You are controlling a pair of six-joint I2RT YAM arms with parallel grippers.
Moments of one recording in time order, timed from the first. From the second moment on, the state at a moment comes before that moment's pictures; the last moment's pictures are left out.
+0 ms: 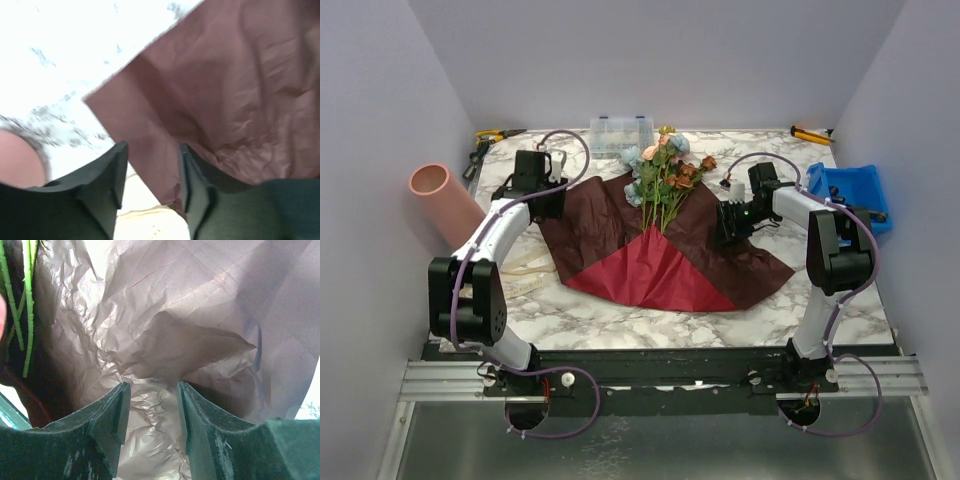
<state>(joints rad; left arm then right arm) -0.10 1.59 1.14 -0.44 0.00 0.11 0.14 1.93 1.25 -0.58 -0.56 -0.16</state>
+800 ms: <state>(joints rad) -0.22 1.87 1.29 -0.46 0.29 0.17 0.14 1.93 1.25 -0.58 -0.56 -0.16</state>
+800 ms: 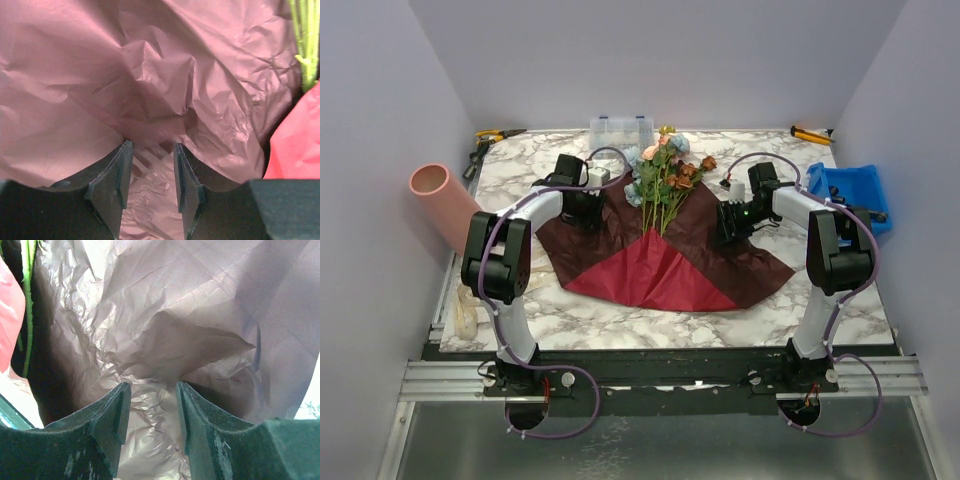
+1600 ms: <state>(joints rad) -0.19 2.01 1.41 -0.48 0.21 0.13 0.11 1.99 1.35 -0.55 -0.41 -0.13</state>
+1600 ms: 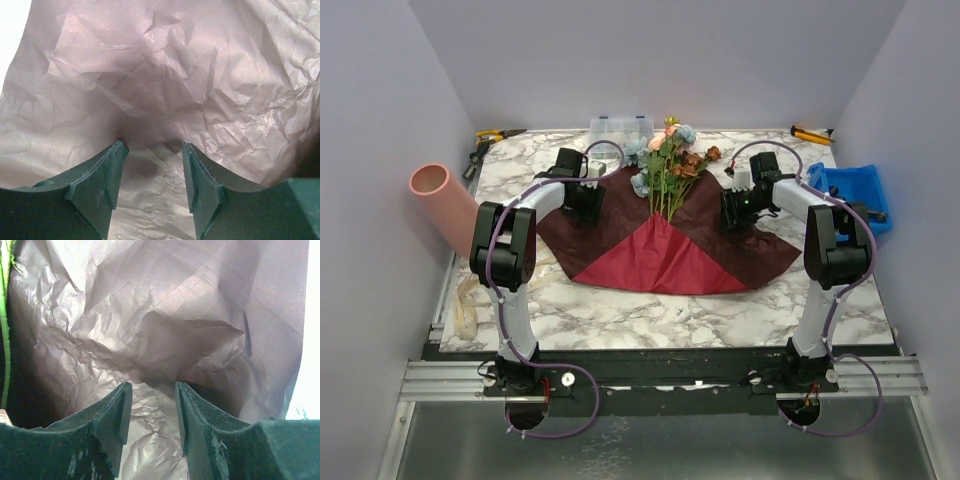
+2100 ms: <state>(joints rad) -0.29 1.94 1.51 -0.51 0.35 0.12 0.10 1.90 1.31 -0.55 -0.43 -0.19</state>
